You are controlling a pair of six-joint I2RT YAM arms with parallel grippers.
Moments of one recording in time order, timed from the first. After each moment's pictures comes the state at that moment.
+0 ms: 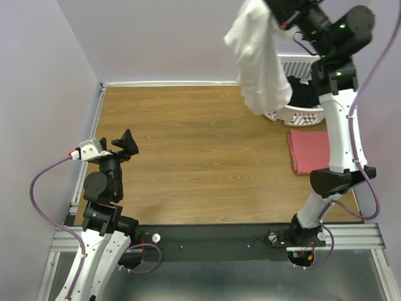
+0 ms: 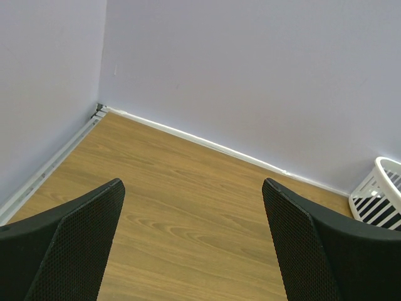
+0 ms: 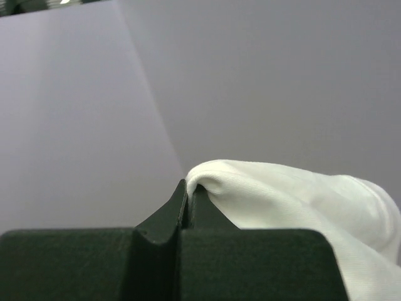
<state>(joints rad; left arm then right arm) -0.25 0.34 0.52 0.05 -0.43 -0.27 0.15 1.76 2.36 -0.05 -0.47 0.55</state>
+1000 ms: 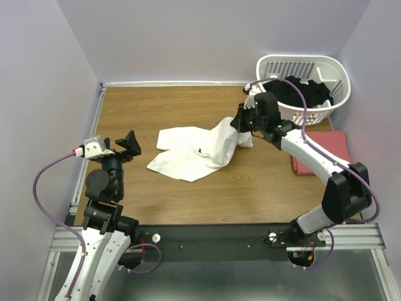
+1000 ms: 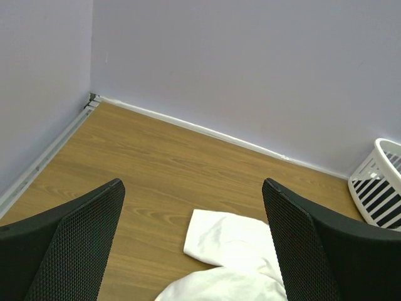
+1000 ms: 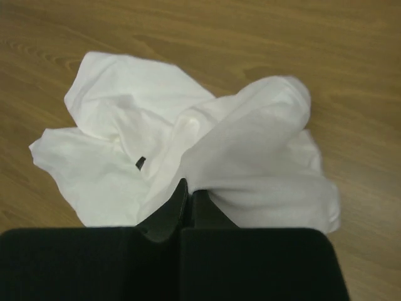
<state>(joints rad) -0.25 0.35 0.52 0.02 -0.39 -0.27 0.46 1.55 1.15 -0.15 -0.19 0.26</state>
